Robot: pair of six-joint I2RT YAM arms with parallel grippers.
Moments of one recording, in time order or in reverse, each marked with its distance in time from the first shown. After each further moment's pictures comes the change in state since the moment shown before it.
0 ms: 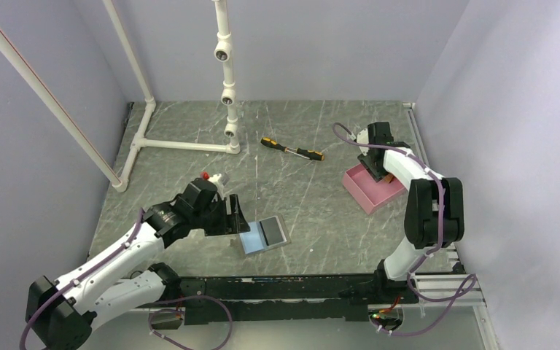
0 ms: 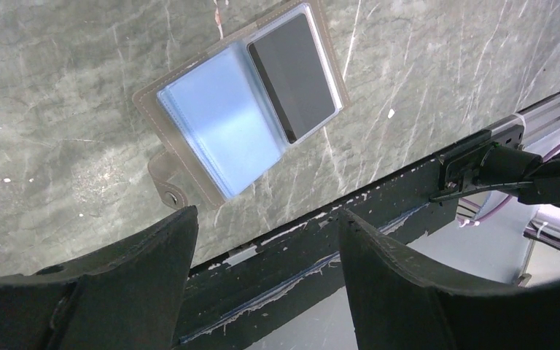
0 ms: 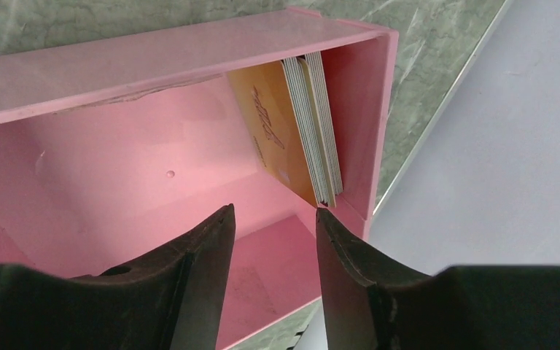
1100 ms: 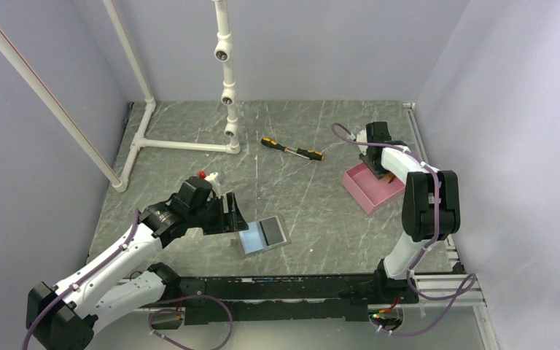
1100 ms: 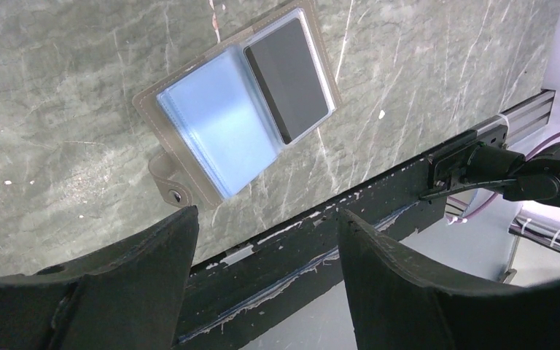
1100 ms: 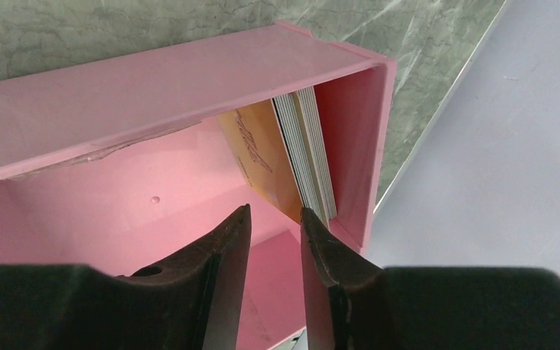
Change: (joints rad) left arm 0.058 -0.020 -0.005 0.000 0.053 0.021; right arm 0.002 0.069 0.023 0.033 0.035 -0.008
